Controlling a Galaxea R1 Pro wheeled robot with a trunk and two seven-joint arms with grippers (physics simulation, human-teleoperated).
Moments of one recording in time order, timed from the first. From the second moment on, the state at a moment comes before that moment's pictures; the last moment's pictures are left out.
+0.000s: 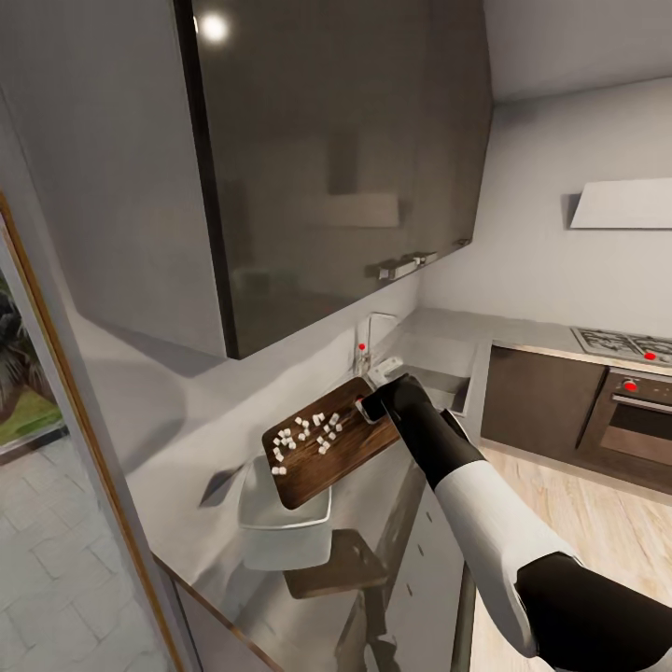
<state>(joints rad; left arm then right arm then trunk) -0.26 -0.09 -0.34 0.07 0.25 -0.08 0.05 -1.00 0.17 0.24 -0.84 0.43 0.84 0.22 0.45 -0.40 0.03</state>
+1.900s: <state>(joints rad) -0.26 -0.09 -0.34 0.07 0.25 -0.08 0.05 -1.00 0.17 0.27 -0.84 0.44 0.84 0.06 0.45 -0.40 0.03</state>
